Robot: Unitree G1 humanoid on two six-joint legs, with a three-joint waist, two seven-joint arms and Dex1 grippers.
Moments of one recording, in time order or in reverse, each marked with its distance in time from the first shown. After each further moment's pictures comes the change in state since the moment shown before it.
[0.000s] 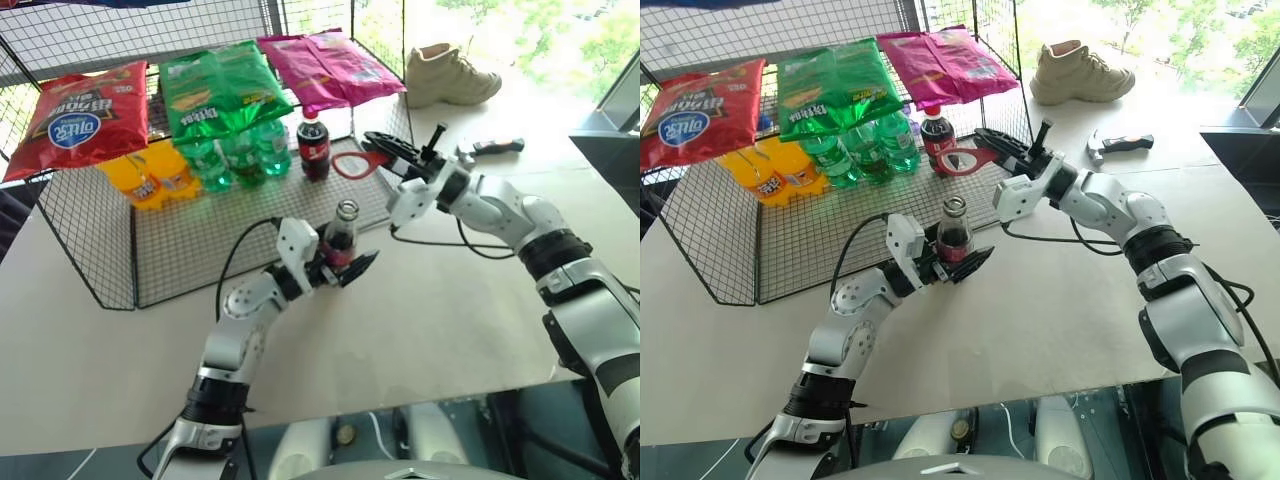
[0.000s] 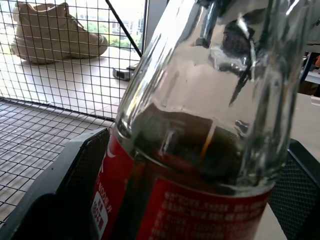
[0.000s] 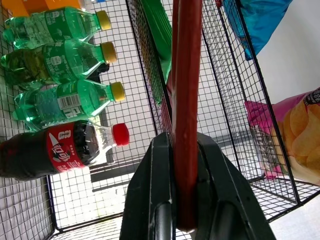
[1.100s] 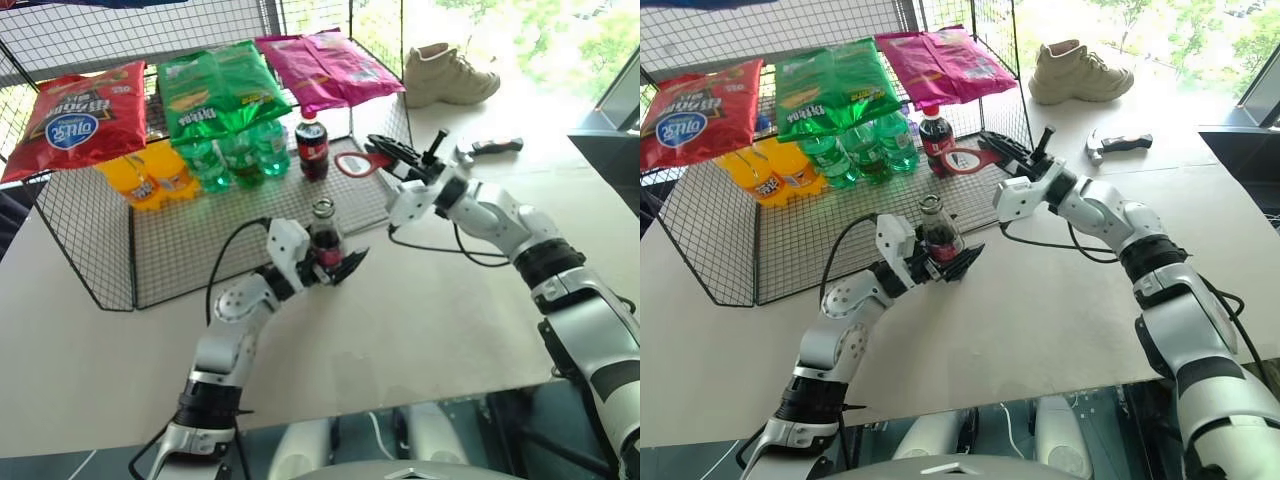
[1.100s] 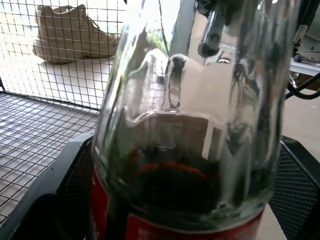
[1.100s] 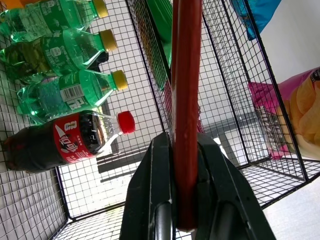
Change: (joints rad) left arm 0.021 0.025 0.025 -0.020 0.000 -0.013 0.035; right arm 0.046 0.023 -0.027 -0.020 0.028 0.040 0.026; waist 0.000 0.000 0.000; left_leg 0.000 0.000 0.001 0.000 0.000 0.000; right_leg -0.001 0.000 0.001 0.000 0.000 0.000
